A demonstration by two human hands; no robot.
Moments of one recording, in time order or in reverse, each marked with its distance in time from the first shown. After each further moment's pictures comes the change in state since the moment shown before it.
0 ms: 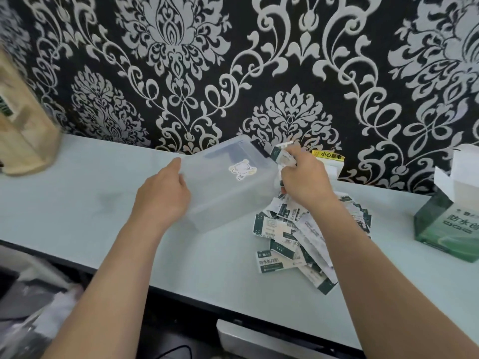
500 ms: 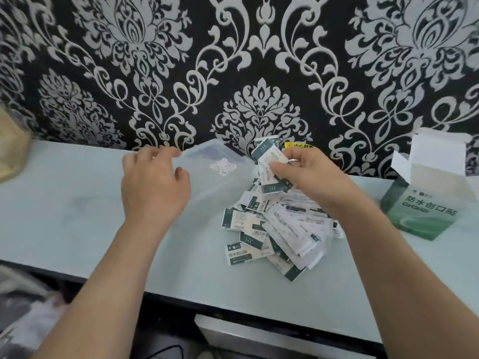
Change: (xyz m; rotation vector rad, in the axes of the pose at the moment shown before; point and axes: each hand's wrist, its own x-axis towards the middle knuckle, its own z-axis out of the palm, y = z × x) left_hand -0.021 0.051 0.016 0.016 0.256 0.111; right_hand -0.030 0.029 -0.070 0.339 -0.243 0.045
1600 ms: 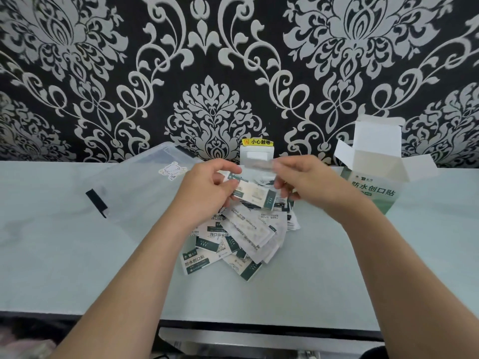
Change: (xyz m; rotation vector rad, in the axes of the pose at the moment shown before) left_hand -0.019 0.093 0.046 -0.673 -0.575 0.118; right_hand -0.024 0.030 -0.054 -0.053 0.007 0.089
